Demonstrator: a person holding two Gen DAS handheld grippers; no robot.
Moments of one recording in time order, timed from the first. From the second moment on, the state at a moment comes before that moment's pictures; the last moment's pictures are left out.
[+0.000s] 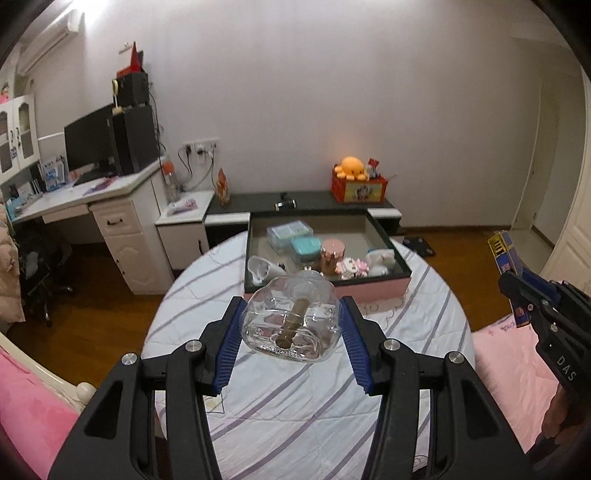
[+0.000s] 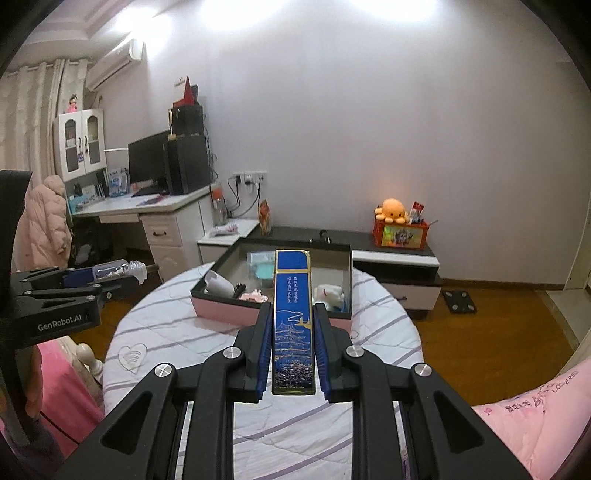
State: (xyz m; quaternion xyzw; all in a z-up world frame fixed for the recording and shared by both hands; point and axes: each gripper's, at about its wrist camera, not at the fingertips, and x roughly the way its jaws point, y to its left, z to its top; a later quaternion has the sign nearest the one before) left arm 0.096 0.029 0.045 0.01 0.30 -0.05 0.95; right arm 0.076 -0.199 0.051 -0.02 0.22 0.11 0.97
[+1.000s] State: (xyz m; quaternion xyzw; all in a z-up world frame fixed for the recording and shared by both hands) left arm 0.070 0.020 0.065 0.01 0.25 -0.03 0.97; right arm 0.058 -0.212 0.058 0.00 0.20 0.11 0.97
